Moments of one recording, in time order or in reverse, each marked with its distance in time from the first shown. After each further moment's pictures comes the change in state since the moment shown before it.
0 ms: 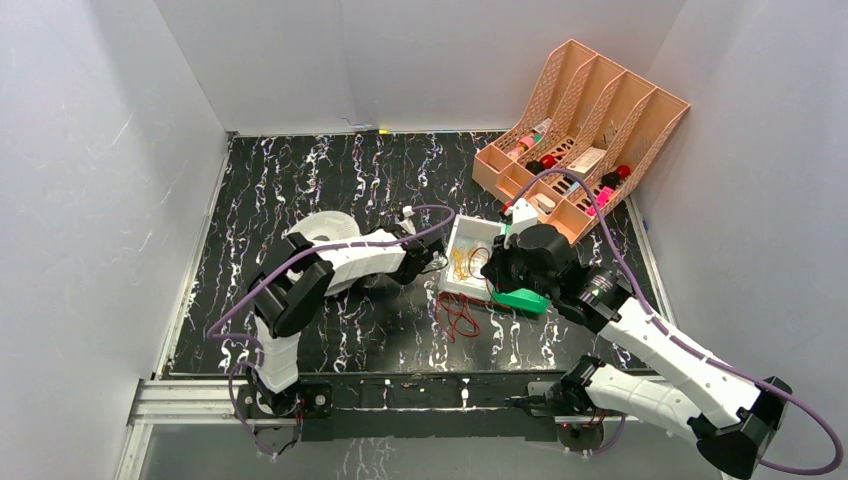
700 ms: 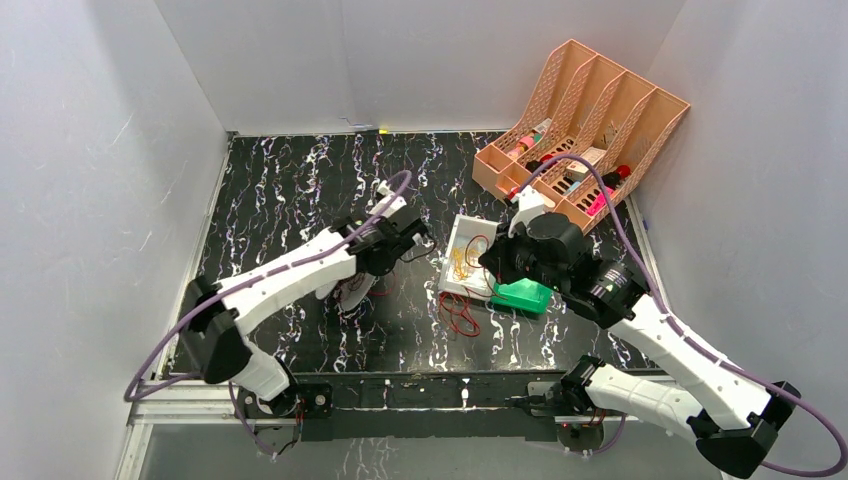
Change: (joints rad) left arm -0.051 -0.358 0.091 -0.203 0.249 -0.149; right arm -0.001 0.008 0.118 -0.038 -0.030 0.000
